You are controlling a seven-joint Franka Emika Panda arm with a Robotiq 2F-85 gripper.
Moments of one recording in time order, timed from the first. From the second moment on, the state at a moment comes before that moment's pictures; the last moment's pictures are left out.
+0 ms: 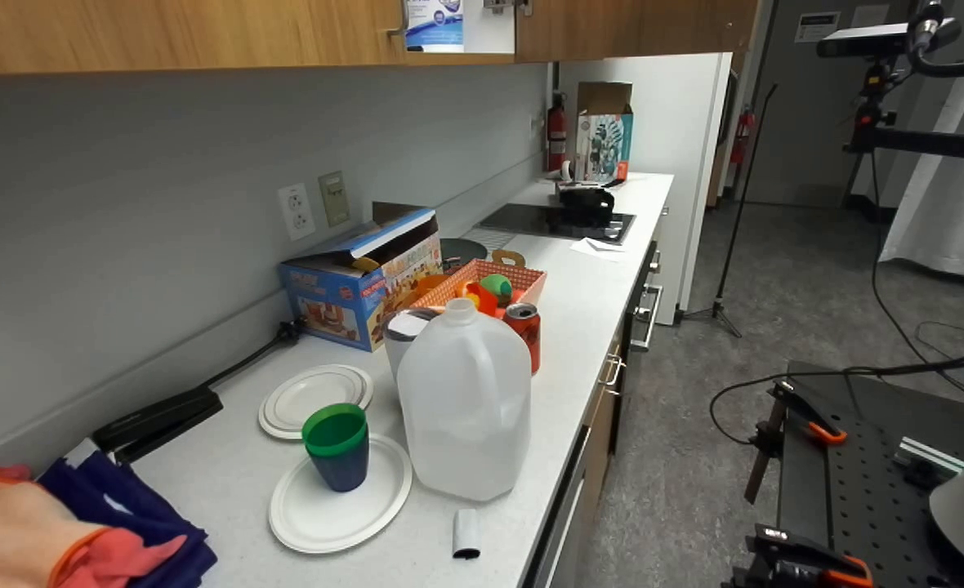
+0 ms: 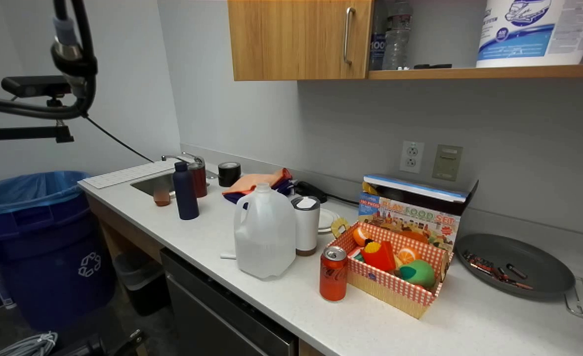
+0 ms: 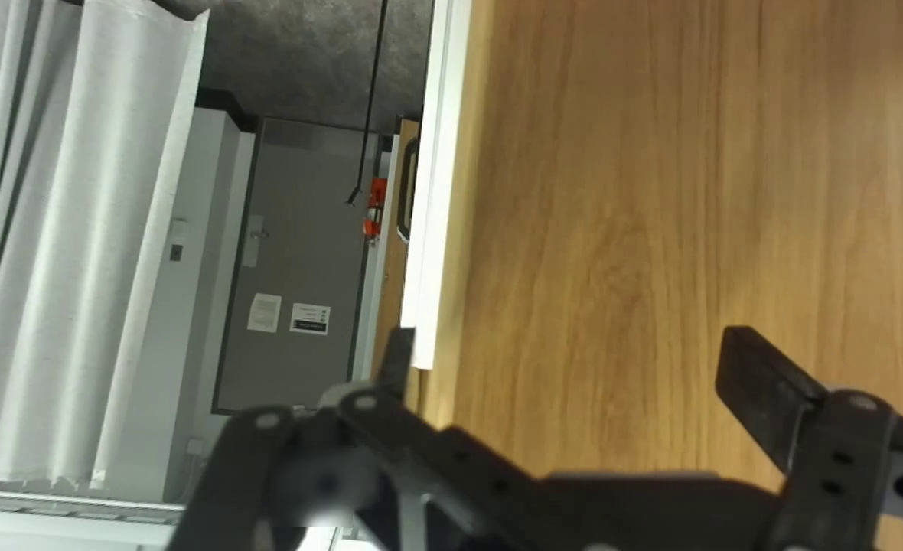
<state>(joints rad) -0.33 -0.41 -0.11 -1.78 -1.00 2.03 0.97</state>
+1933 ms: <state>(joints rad) -0.33 -0.32 -0.16 -1.69 -1.23 1.72 1.35</state>
